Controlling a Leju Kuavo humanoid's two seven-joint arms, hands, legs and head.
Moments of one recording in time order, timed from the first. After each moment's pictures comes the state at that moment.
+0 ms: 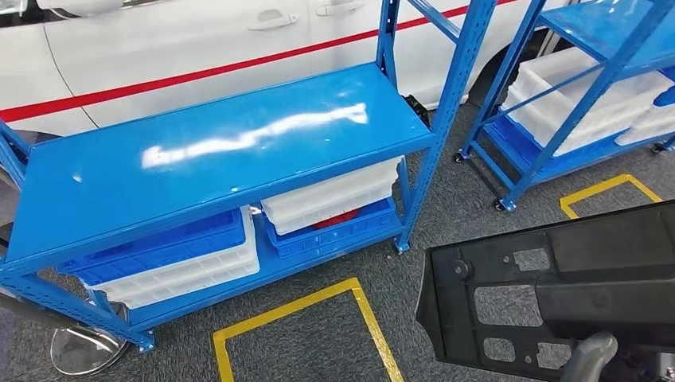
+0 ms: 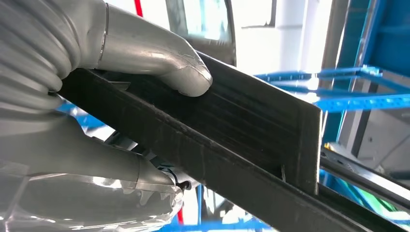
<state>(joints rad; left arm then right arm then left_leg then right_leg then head) 0.00 -0.06 0.07 -0.19 0.22 0.29 -0.45 0.55 0.35 0.00 -2.26 0.06 -0.05 -0.70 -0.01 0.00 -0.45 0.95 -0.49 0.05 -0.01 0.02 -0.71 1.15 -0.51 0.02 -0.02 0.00</state>
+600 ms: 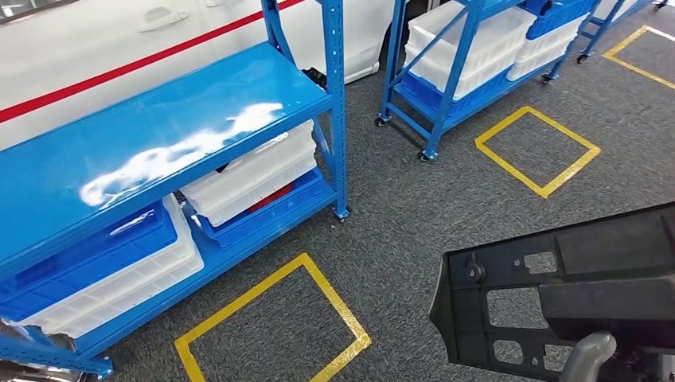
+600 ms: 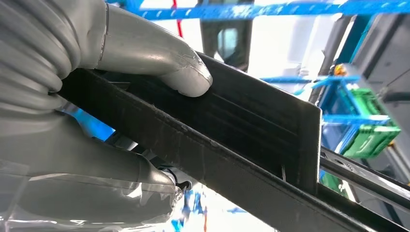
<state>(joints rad) 0.00 -0.04 0.07 -0.19 0.16 0.26 -0.51 0.57 0.35 0.00 -2.26 0.16 -0.14 -0.70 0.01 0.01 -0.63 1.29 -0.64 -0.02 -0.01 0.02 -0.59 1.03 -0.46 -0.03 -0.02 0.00</state>
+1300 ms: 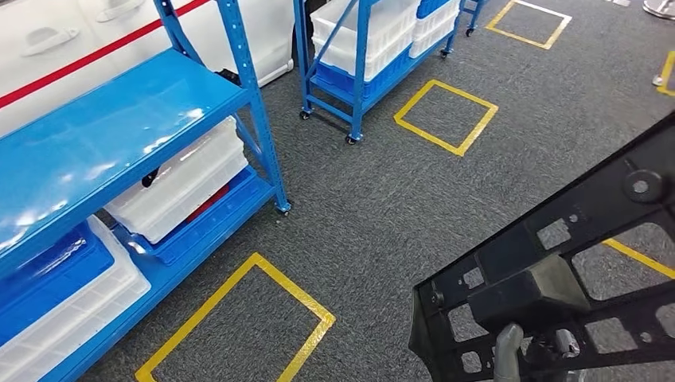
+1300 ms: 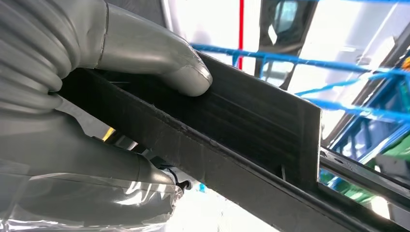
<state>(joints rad) -0.05 0.06 0.10 -0.19 0.16 0.19 -0.50 0.53 0.26 0.03 -2.05 0.30 -0.15 -0.69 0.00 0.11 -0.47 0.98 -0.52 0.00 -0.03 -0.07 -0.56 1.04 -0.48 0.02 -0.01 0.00</state>
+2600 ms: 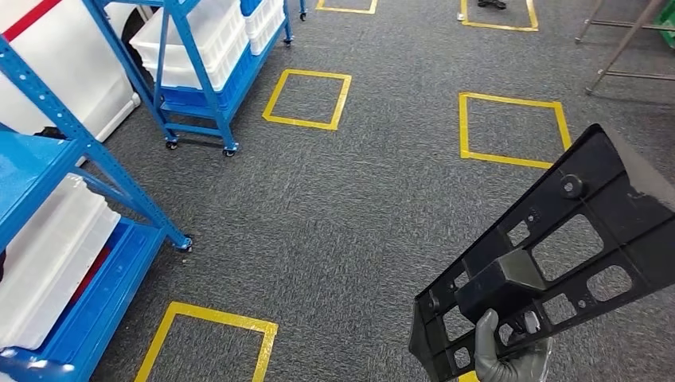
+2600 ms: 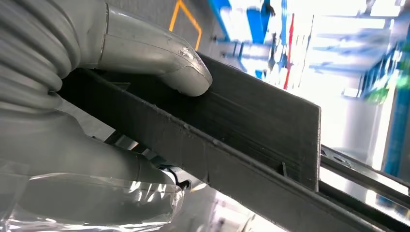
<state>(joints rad) -0.05 0.09 0.14 -0.19 0.06 0.18 -0.48 0.43 0.25 -0.01 -1.83 0.28 -0.22 -0.69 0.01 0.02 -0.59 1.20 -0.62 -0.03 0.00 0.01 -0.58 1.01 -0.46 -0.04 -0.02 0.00</state>
